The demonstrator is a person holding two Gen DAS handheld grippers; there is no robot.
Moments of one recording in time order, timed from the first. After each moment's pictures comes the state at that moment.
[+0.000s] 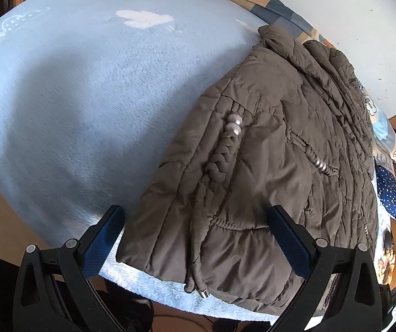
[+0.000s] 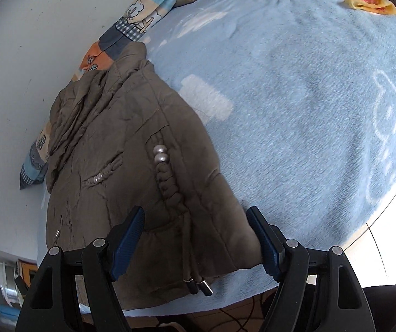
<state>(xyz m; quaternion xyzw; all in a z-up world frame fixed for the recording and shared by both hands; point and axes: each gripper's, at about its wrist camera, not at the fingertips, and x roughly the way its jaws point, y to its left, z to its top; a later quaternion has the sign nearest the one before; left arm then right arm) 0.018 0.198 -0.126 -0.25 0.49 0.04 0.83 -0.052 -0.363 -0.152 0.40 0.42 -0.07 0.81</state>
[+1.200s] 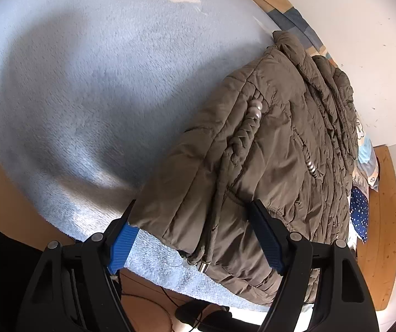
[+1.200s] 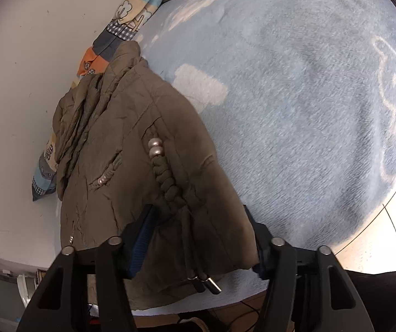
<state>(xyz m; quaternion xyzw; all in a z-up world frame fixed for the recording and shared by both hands) -0.007 0.219 -0.139 -0.36 0.50 0.02 0.79 -0.047 -0.362 -0.165 0.45 0.41 -0.06 0.79</state>
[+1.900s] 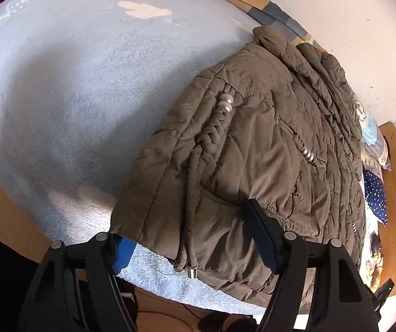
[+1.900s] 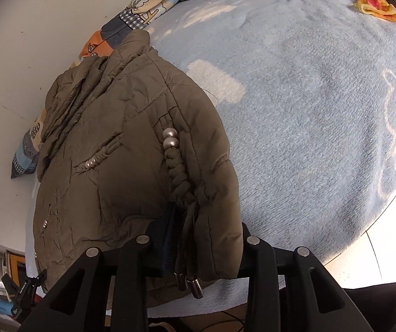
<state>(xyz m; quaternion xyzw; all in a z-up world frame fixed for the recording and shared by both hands) 0.002 0.191 -0.130 -0.27 0.48 0.02 0.83 -0.040 -0.340 -0.163 0.37 0.43 -0.08 0.82</state>
